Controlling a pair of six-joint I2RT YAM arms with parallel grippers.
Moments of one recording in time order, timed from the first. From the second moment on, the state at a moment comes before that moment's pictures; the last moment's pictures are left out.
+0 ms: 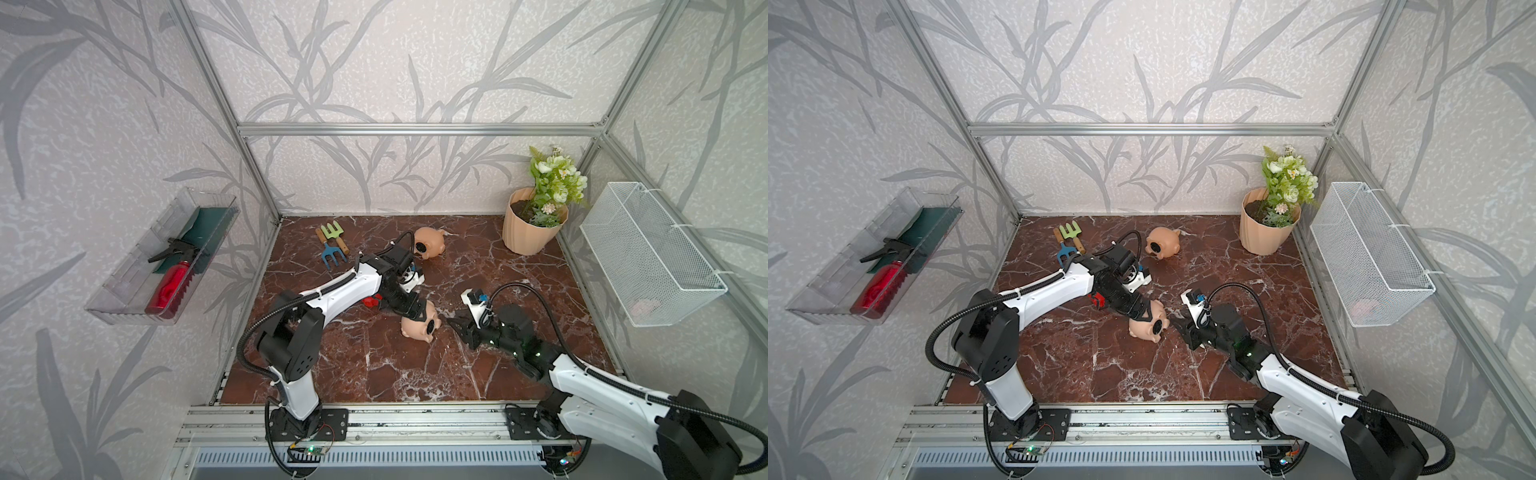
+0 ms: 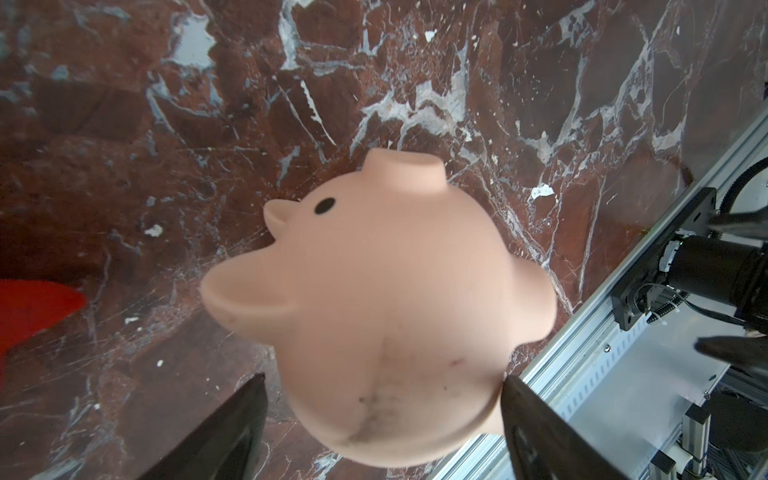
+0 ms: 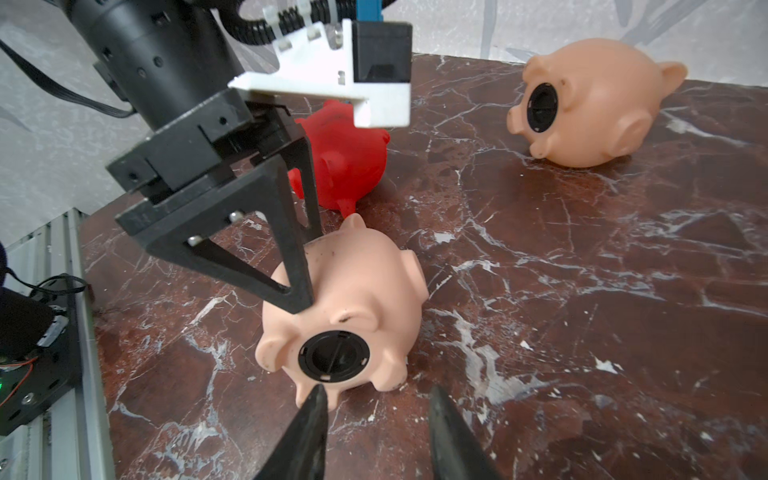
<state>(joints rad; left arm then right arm) -0.60 1.76 1.33 -0.88 0.41 -0.14 0.66 0.97 0.33 0.21 -0.19 0.15</state>
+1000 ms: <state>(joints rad) -0.29 1.14 0.66 -0.02 -0.62 -0.20 0.26 1.05 0.50 0.10 -0.05 0.06</state>
